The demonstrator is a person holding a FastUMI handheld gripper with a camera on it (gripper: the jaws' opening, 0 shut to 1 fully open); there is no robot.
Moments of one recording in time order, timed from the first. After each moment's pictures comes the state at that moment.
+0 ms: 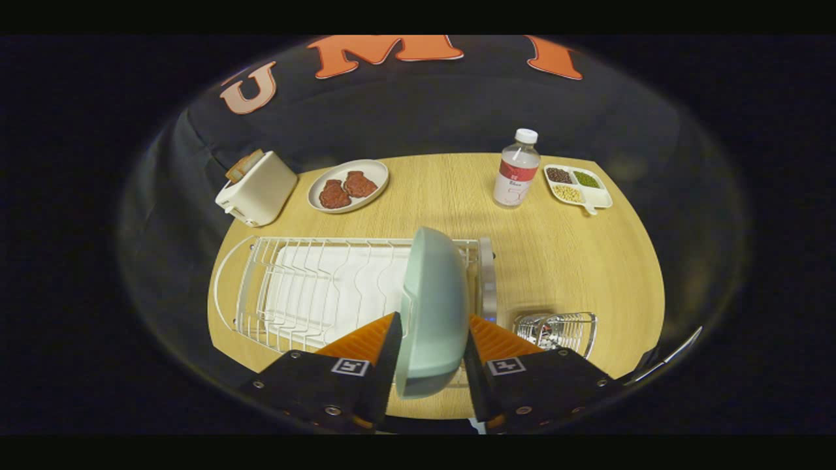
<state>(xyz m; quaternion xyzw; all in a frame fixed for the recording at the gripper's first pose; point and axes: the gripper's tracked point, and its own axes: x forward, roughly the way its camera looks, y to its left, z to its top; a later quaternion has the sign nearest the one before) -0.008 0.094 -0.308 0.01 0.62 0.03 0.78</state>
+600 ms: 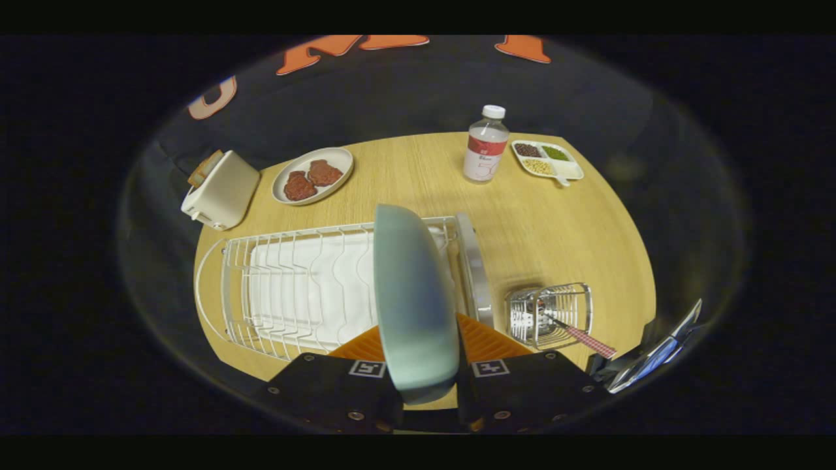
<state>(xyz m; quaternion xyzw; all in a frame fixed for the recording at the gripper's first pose) -0.014 0.079 -0.302 -0.01 0.63 -0.06 0.77</state>
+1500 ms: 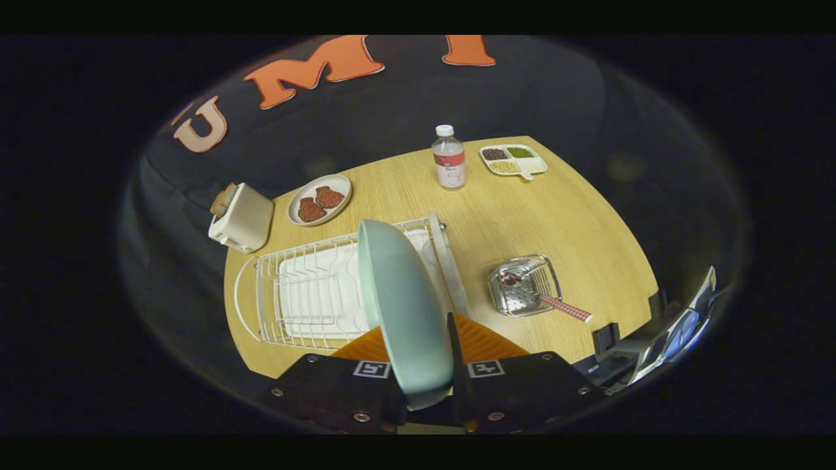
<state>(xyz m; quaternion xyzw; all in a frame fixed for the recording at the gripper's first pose) -0.069 0.063 -0.237 0.09 0.61 -0.07 0.79</state>
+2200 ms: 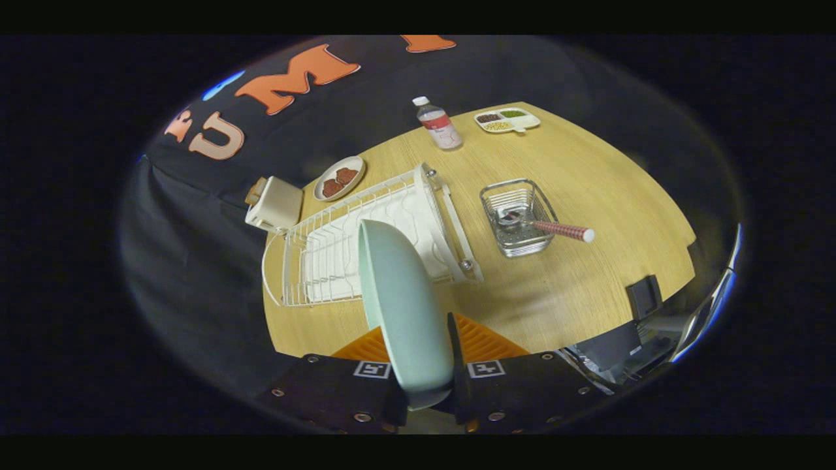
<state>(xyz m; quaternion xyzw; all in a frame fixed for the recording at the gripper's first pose) -0.177 0.051 -0.259 0.20 0.62 0.00 0.76</state>
